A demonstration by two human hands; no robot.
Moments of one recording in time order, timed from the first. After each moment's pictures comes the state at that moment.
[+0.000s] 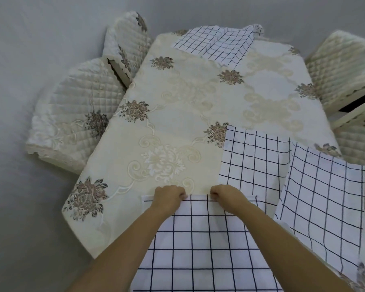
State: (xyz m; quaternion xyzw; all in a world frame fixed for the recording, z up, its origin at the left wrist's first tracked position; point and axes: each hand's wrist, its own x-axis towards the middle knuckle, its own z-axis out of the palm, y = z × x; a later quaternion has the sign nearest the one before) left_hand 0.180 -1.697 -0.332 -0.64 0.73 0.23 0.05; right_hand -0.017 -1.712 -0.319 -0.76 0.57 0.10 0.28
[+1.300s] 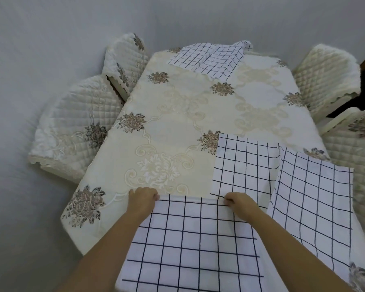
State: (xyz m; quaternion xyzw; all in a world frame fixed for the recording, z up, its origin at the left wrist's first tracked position) left_hand 0.223 -1.692 -0.318 -0.73 0.66 0.17 0.07; right_hand -0.071 -1.697 -0.314 -0.69 0.65 0.04 0.32
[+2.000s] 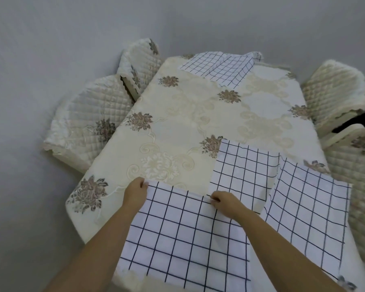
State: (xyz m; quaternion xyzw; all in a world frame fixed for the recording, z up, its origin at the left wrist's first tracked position) left_hand 0.223 -1.676 -0.299 -0.80 0.46 0.30 -0.25; right_hand -0.046 -1.701 -0.293 -0.73 0.59 0.06 0.35
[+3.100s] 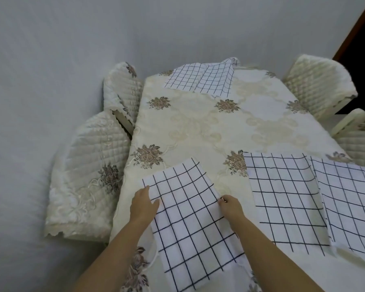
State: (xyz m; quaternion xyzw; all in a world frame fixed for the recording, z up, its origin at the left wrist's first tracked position) left_hand 0.355 -1.808 -0.306 -0.73 0.59 0.34 -0.12; right_hand 0.113 -1.771 -0.321 -0.37 0.78 -0.27 0.43
